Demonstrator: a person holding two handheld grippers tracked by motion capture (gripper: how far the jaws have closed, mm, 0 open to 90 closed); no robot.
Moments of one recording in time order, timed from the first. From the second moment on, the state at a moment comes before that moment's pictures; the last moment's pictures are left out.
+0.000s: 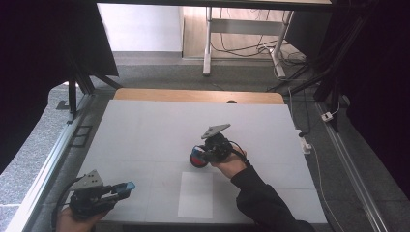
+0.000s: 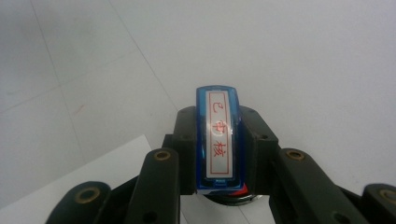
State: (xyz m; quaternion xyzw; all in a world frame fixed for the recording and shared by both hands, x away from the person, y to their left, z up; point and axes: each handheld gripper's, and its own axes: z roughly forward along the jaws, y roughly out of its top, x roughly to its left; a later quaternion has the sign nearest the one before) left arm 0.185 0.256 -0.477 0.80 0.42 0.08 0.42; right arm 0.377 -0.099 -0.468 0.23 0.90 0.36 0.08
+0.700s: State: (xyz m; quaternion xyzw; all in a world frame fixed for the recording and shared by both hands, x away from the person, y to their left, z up) left arm 0.185 0.256 -0.477 0.80 0.41 0.08 0.43; right arm 0.355 -0.113 -0.447 0.22 0.89 0.40 0.07
